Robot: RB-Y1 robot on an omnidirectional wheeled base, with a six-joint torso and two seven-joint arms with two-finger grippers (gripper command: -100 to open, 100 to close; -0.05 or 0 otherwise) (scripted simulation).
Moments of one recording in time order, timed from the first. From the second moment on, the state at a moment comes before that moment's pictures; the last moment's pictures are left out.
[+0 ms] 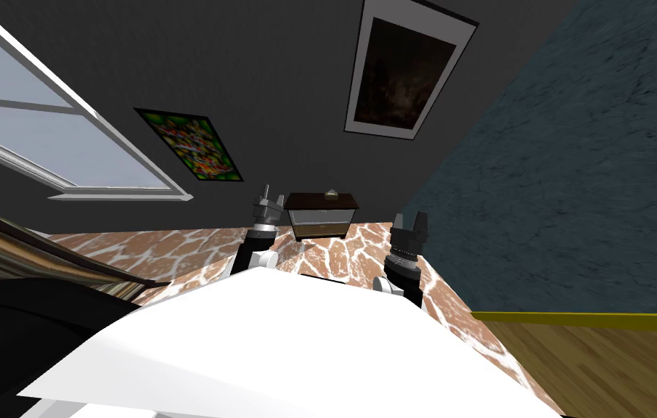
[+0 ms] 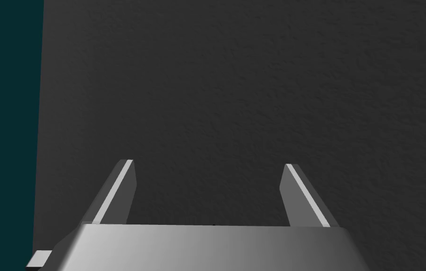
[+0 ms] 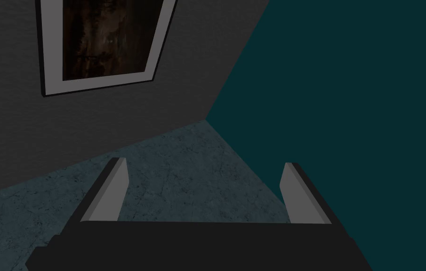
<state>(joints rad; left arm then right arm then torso) 0.47 0.02 -0.04 -2.27 0.03 -0.36 0.16 0.51 -0.02 0.07 -2.20 0.01 -0.65 0.07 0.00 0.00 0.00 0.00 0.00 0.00</state>
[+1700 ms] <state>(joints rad) 0.47 0.13 -0.04 -2.11 0.03 -0.47 0.16 0.51 -0.02 0.07 -2.20 0.01 -0.65 0.07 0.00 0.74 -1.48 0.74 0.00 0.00</state>
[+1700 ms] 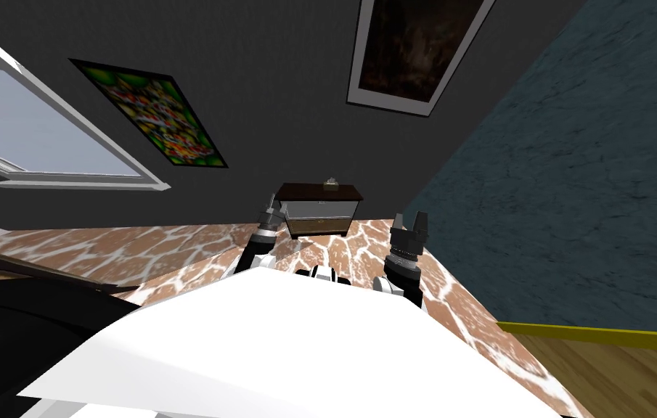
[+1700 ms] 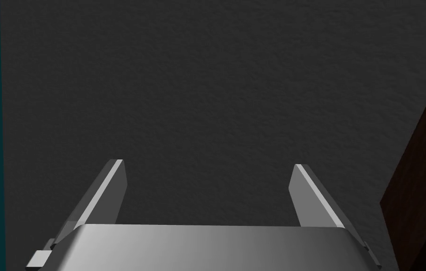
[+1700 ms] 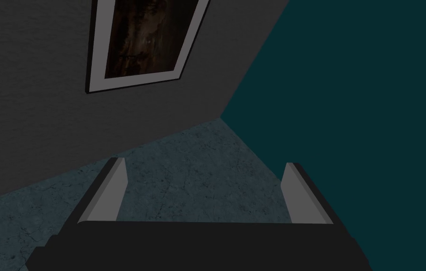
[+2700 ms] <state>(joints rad) 0.44 0.18 0.00 -1.83 0.04 -0.66 0.18 0.51 -0.02 0.07 -2.20 0.01 -0.65 0.07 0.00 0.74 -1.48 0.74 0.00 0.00</state>
